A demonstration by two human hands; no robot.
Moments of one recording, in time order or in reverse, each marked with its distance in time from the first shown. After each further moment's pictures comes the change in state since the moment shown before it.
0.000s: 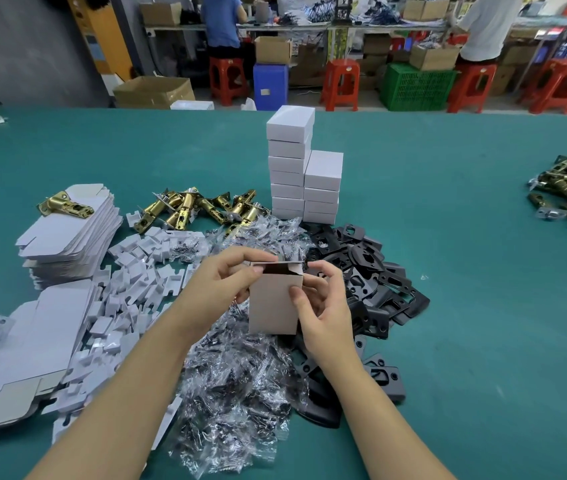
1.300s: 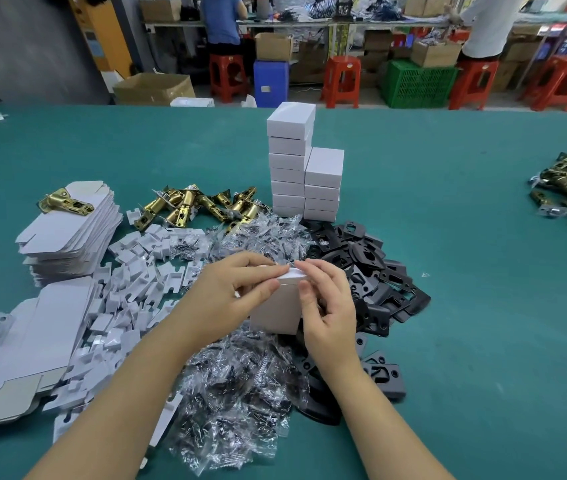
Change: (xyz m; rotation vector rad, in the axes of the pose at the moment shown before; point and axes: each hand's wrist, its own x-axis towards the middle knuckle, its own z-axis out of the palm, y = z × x) left_hand -0.009 -0.002 0.003 0.556 -0.039 0.294; right_hand -0.003 -0.003 -0.002 -0.207 0.132 -0.289
